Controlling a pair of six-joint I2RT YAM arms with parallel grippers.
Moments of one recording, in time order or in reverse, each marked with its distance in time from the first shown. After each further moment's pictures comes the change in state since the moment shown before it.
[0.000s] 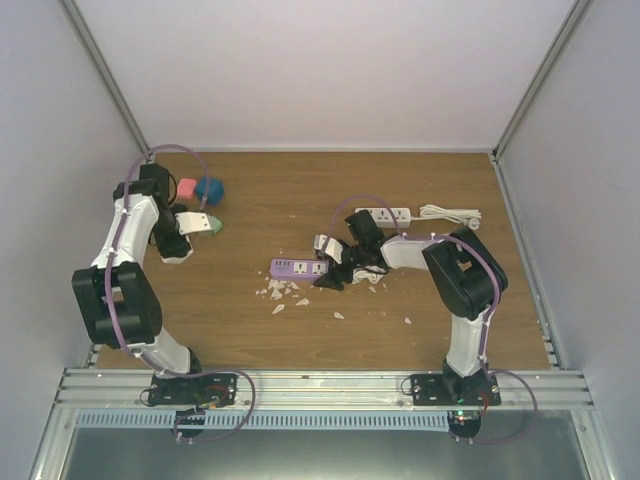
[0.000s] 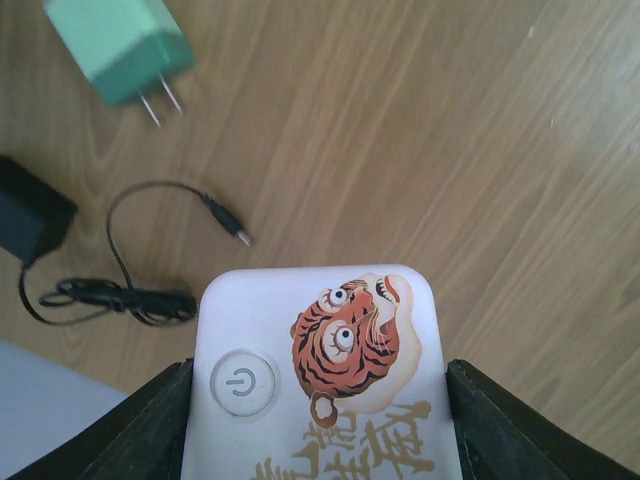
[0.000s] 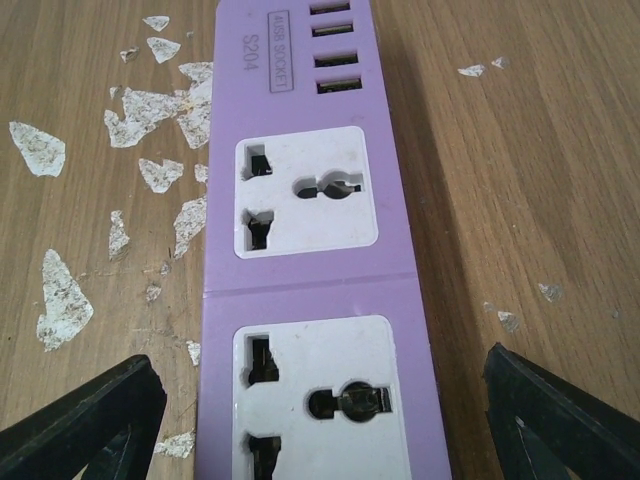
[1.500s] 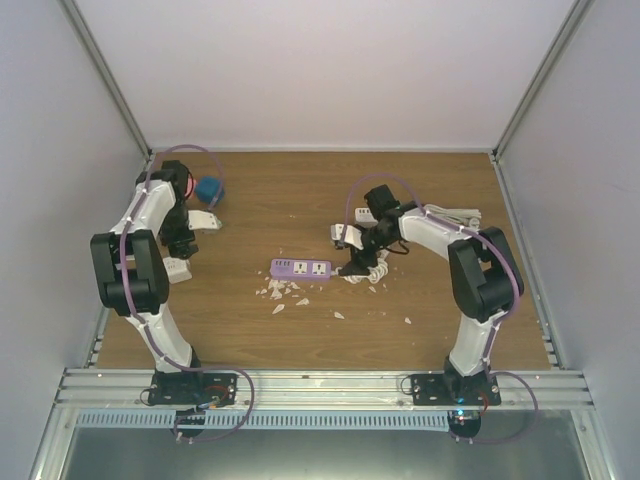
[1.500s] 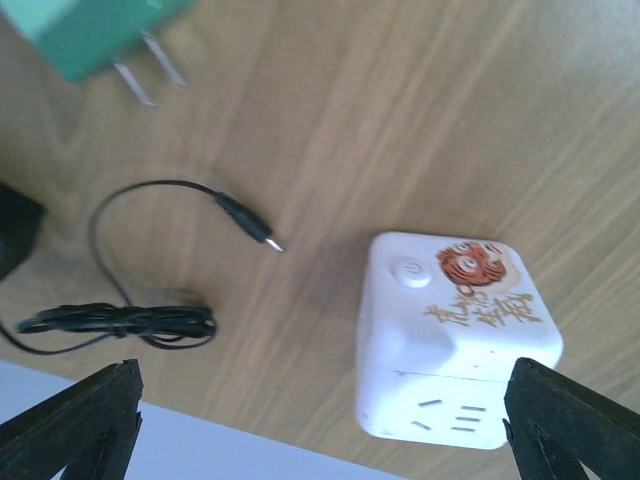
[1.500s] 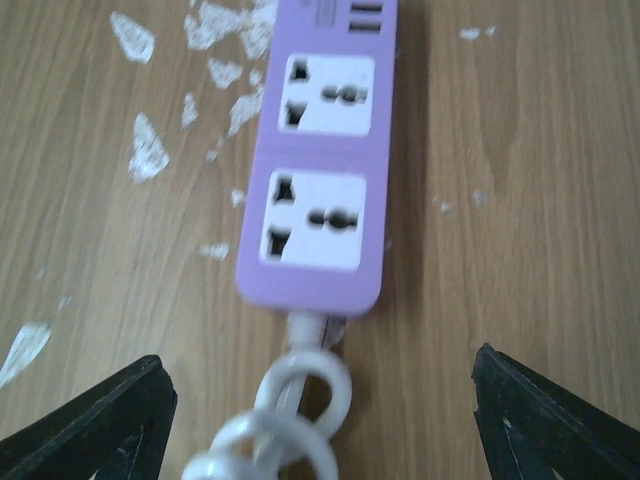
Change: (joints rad) left arm -0.067 0.235 0.091 -0.005 -0.222 -0.039; right arm -0.118 -0.069 0.212 -0.545 -0.017 -0.398
